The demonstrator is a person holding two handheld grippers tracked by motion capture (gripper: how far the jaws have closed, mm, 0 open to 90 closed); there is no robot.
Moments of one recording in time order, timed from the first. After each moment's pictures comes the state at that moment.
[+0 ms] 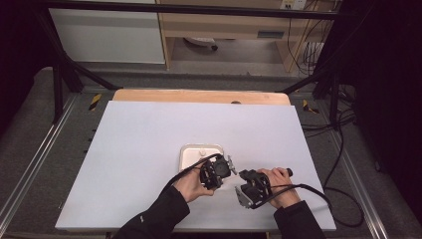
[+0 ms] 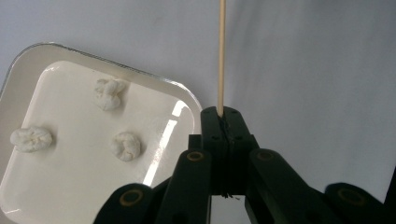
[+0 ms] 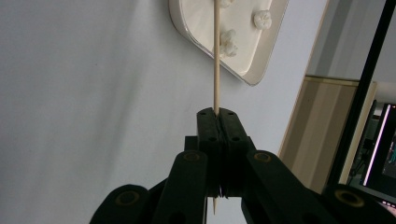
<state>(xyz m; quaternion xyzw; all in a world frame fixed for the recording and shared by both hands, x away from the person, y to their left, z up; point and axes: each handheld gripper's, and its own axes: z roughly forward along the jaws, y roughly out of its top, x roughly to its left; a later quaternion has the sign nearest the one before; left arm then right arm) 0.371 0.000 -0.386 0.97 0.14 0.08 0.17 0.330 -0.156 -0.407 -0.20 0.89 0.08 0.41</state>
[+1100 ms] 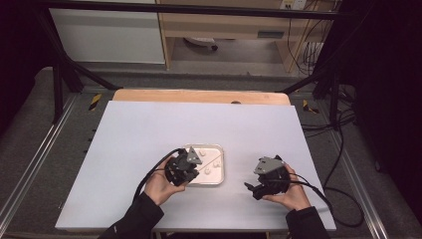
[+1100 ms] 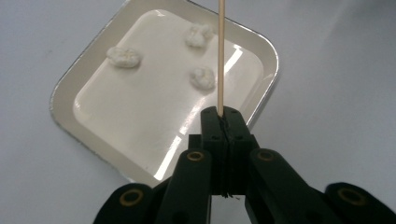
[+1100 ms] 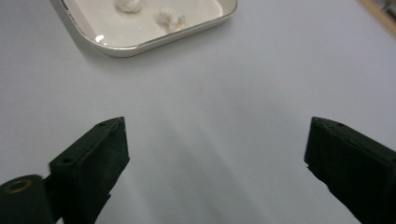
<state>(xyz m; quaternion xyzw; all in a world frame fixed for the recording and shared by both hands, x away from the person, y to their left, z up) 0.371 0.101 -0.383 0.92 0.25 0.12 0.28 0.357 -0.205 -0.415 0.25 0.89 0.31 0.22</state>
